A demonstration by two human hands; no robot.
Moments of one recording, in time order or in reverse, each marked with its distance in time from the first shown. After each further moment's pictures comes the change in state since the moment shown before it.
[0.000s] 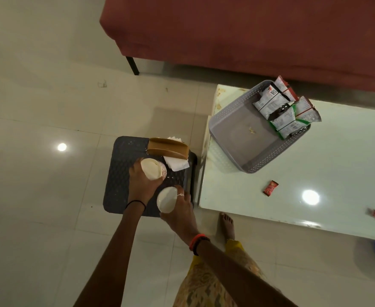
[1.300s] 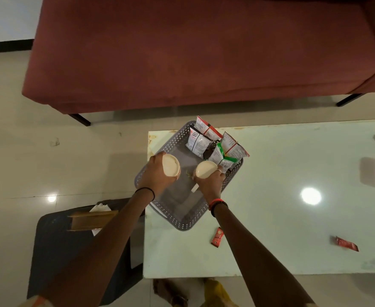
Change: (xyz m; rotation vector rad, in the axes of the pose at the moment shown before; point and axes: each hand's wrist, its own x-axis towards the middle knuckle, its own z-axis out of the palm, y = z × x) left_hand 0.090 0.277 0.193 0.268 -0.278 0.363; right_hand 0.215 0.103 -0.318 0.394 0.443 0.350
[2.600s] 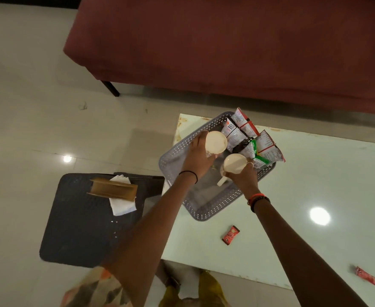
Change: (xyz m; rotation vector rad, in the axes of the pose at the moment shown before) left_hand 0.023 0.013 0.038 -0.217 0.083 0.072; right_hand 0.025 -0.002 -0.021 -0.283 -0.148 -0.105
